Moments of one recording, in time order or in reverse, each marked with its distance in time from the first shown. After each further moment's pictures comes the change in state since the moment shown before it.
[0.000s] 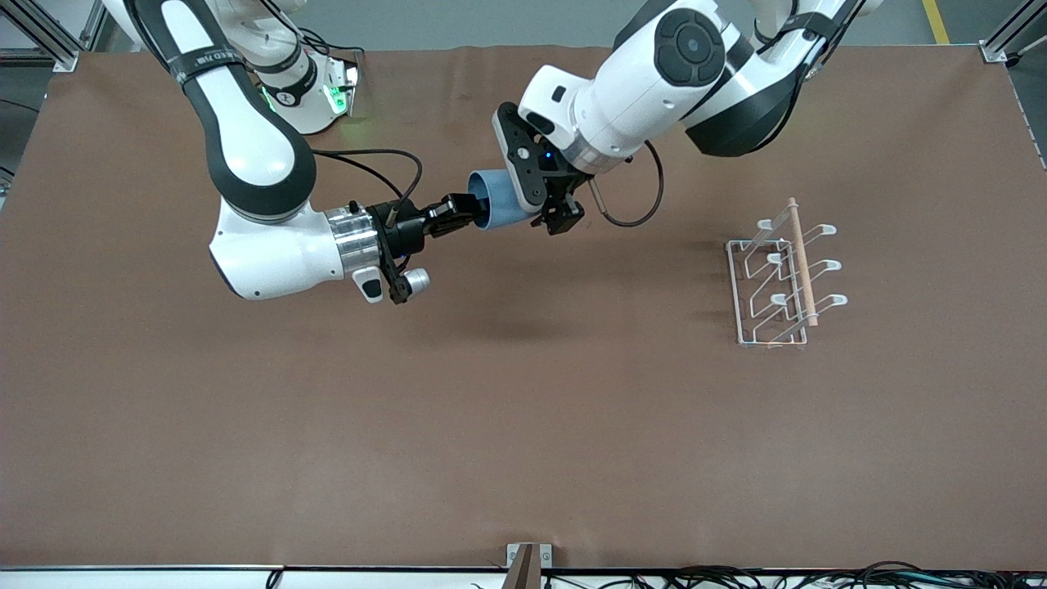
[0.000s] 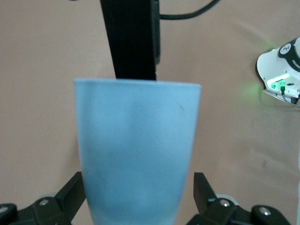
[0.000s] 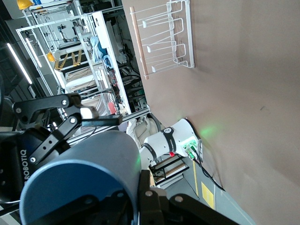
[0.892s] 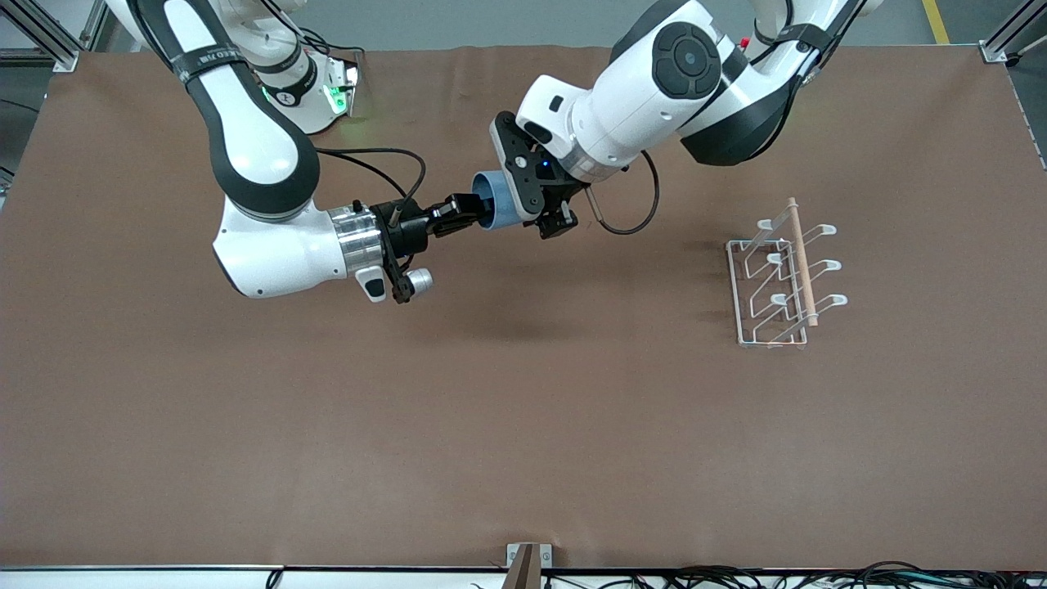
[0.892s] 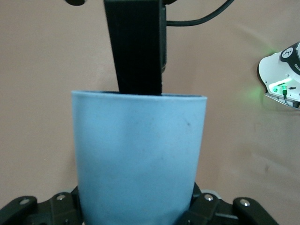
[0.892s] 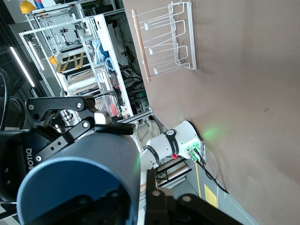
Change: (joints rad) left arm 0.003 0.009 0.002 0.003 -0.001 0.012 0.002; right arm 0.005 0.000 0.000 0.000 0.011 0.013 0.010
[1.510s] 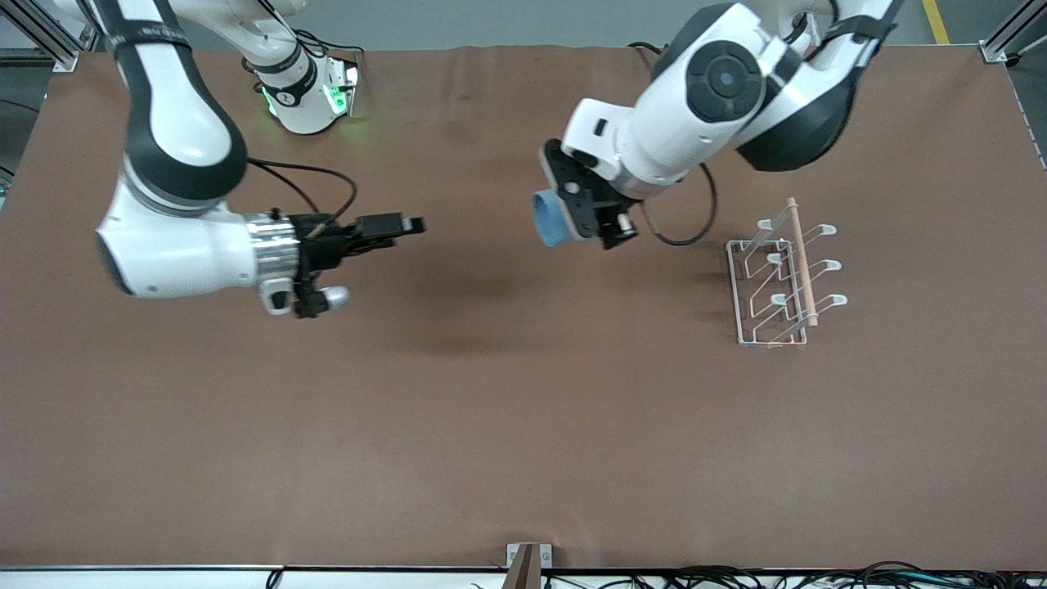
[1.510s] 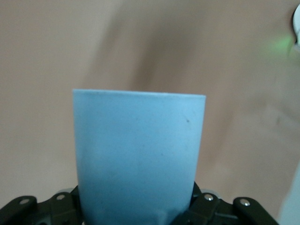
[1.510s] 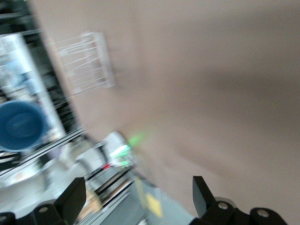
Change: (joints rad) left arm 0.126 -0.045 0.002 0.011 0.132 -0.323 -0.053; right arm -0.097 -0.109 -0.126 0.015 -0.479 -0.119 0.167
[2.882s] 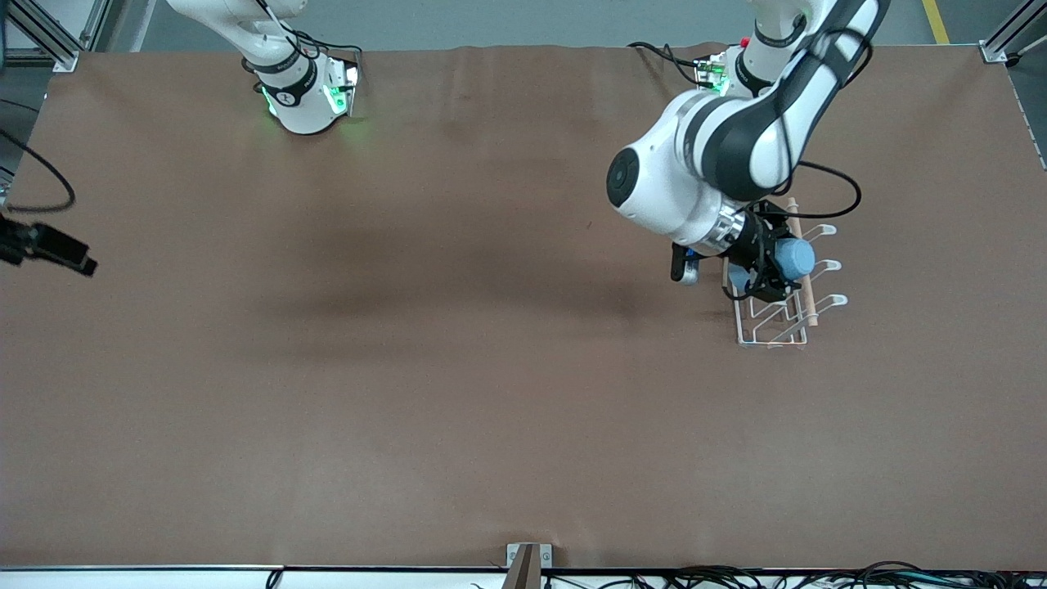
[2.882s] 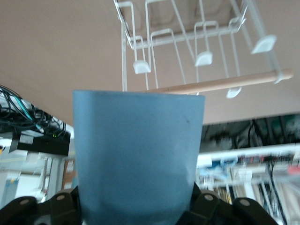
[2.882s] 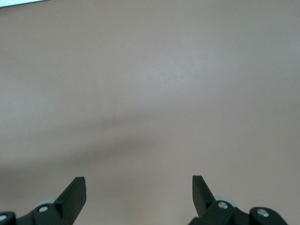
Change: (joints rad) left arm -0.005 0.102 -0.005 -0.282 1.185 -0.323 0.400; right arm -0.067 -0.163 -0.258 0.280 -0.745 -0.134 0.025
